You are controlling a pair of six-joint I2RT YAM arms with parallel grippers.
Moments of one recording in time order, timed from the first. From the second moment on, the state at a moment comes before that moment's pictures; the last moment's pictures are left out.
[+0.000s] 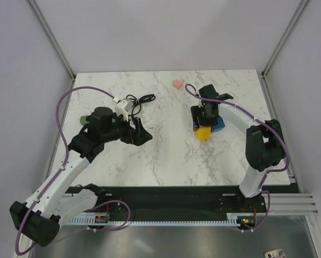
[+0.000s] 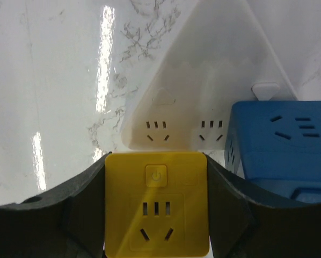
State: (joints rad) left arm -0.46 0.94 0.91 -0.49 0.39 -0.32; right arm 0.35 1.79 1.36 -0.75 -0.07 0.18
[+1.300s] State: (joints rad) left arm -0.76 0.94 1.06 -0.31 0.50 -0.24; right arm 0.55 0.99 0.98 -0.17 -0.39 0.86
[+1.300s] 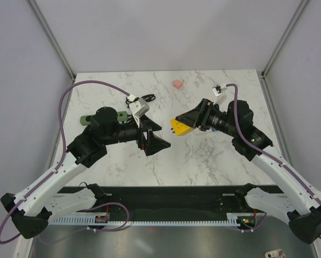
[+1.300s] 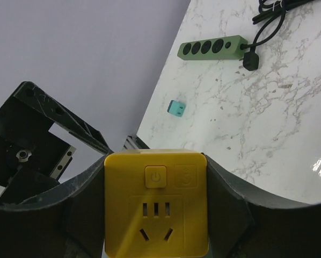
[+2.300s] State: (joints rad) left arm -0.90 1.04 1.07 -0.18 0.31 -0.10; right arm 0.59 0.94 0.82 0.09 -0.44 1.13
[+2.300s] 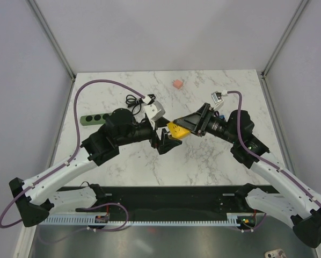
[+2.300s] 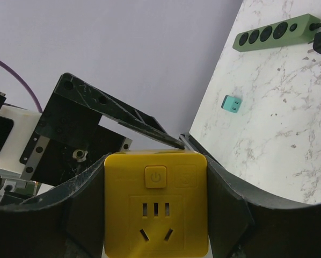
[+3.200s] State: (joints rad) left arm -0.95 1.02 1.02 -0.20 0.35 0.04; right arm 0.60 0.88 0.79 0.00 -0.53 1.10
